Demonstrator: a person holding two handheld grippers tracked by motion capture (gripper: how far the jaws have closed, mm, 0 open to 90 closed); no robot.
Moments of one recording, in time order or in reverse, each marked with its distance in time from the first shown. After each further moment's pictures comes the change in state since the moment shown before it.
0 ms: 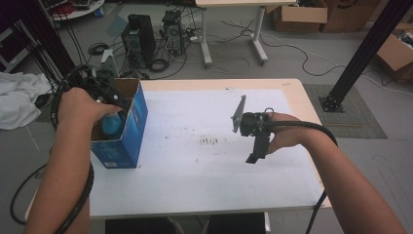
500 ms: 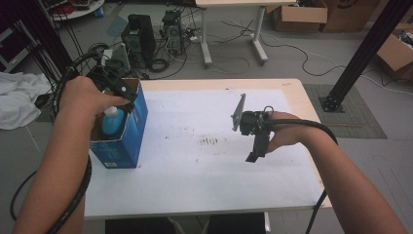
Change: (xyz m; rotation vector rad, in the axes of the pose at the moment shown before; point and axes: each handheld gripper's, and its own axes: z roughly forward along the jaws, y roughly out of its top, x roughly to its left) left arm -0.030 0.004 -0.035 -0.028 0.006 0.122; right arm -0.002 0.001 -0.003 0.007 0.006 0.012
